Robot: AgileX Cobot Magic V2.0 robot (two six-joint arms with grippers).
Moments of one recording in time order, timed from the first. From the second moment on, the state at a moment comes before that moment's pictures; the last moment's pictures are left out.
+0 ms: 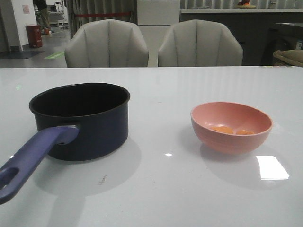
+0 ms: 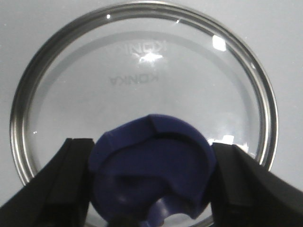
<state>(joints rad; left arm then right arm) 0.21 1.79 -1.17 -0.11 0.79 0.09 0.21 -0.01 0.03 0.04 0.04 -0.09</state>
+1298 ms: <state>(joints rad) 0.02 1.36 -1.11 -0.13 0.75 0.09 0.21 -0.01 0.03 0.04 0.04 -0.09</state>
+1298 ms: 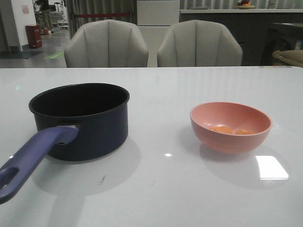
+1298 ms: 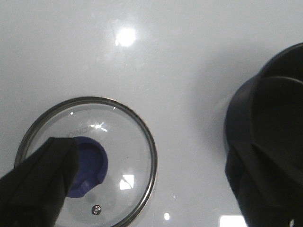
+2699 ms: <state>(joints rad) -0.21 0.07 -0.33 -0.16 0.38 0.10 0.21 -0.01 0.03 0.04 0.03 -0.09</state>
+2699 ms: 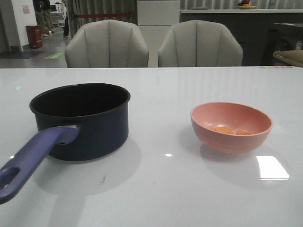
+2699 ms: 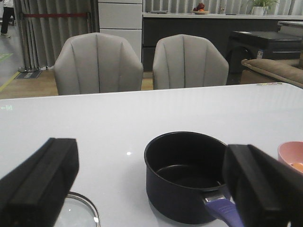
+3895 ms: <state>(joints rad) -0.21 0.07 -0.33 -0.16 0.36 0.10 0.21 0.61 -0.36 0.16 0.30 -0.09</state>
